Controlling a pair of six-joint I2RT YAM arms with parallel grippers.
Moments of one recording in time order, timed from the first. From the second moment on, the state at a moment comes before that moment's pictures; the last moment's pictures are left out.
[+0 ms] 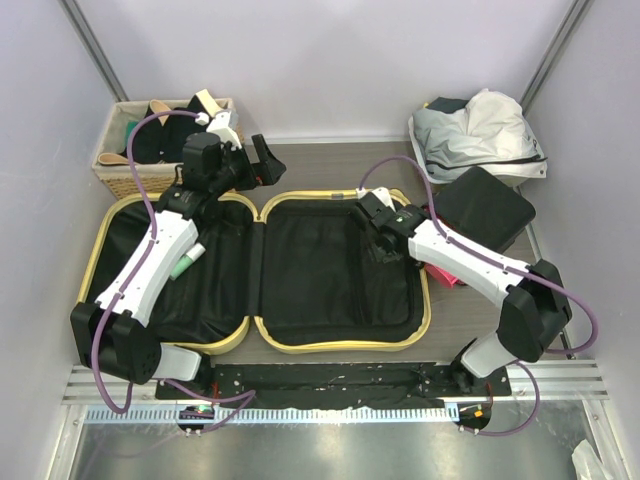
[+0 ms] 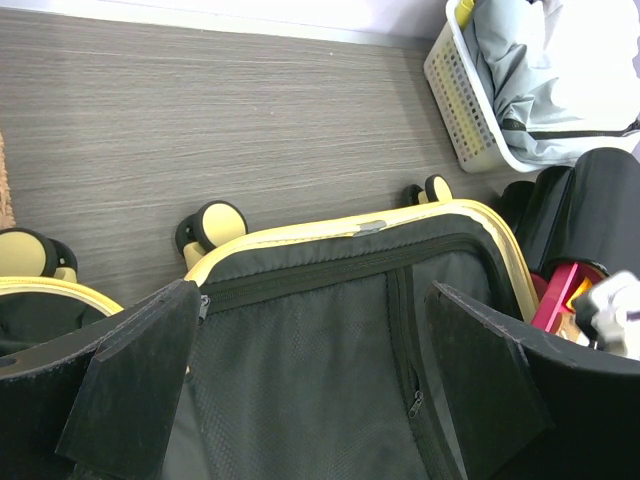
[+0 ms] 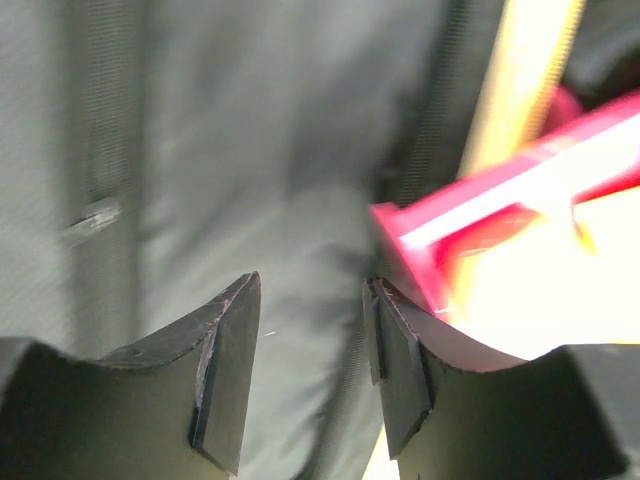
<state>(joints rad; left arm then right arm) -0.29 1.38 1.31 -0.29 0.18 -0.42 0.74 1.52 1.24 -0.89 0.46 0.35</state>
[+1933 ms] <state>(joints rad) -0.29 1.38 1.31 -0.29 0.18 -0.42 0.23 0.99 0.87 -0.66 0.41 0.48</state>
